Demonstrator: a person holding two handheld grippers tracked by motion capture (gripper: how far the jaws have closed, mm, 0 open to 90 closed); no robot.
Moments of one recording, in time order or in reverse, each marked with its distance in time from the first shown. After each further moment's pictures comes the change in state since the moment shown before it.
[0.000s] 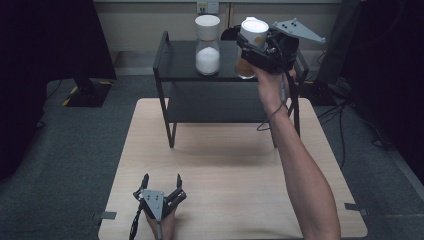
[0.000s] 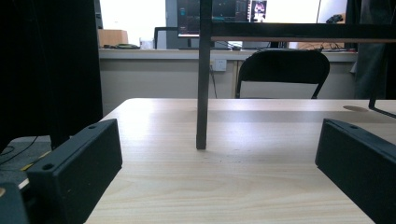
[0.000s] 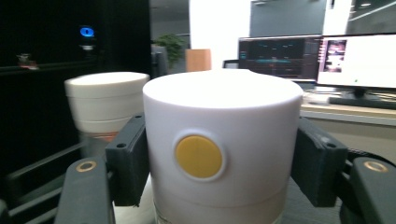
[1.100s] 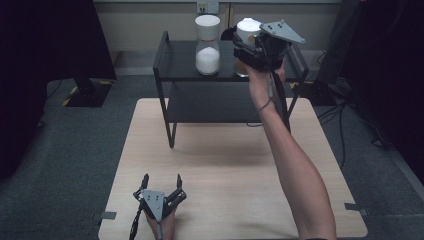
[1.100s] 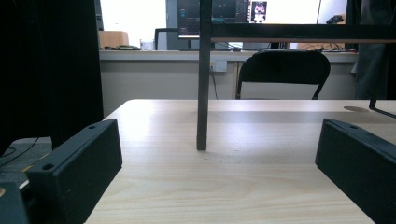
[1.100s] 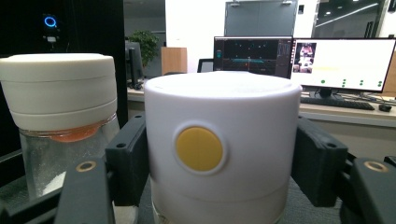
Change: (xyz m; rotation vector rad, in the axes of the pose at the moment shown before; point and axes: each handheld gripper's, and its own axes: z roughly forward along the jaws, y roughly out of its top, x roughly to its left) left arm -0.001 -0.001 0.000 -0.004 0.002 0.003; right arm 0.021 -0.013 0.022 -0.002 -0.095 -0.042
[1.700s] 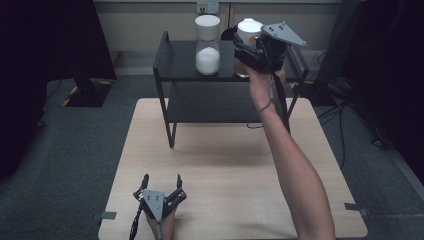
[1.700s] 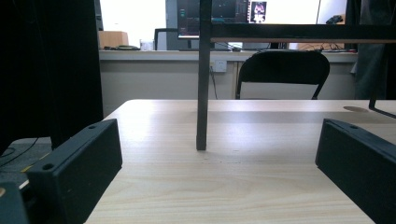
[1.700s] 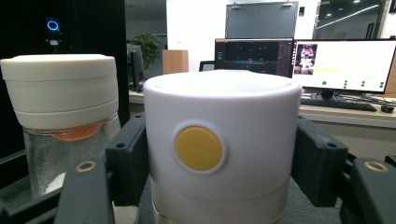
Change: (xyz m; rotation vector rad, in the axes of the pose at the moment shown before) left arm 0.000 0.000 0.000 0.000 -0.001 0.001; right arm -0.003 -0.002 -0.002 -0.007 0.008 0.008
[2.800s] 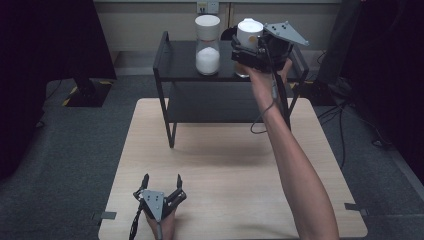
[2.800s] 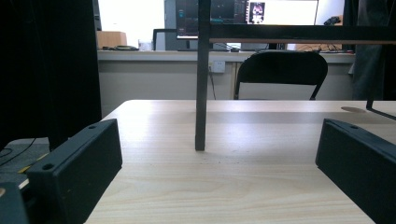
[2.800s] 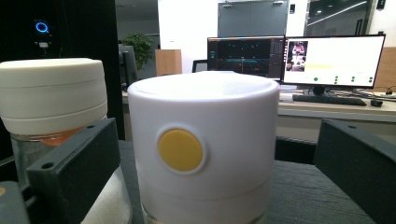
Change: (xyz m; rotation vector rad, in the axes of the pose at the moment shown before) left arm 0.001 0.000 0.000 -0.003 -0.006 -0.004; right arm 0.003 0.002 -0.003 0.004 -0.036 0.018
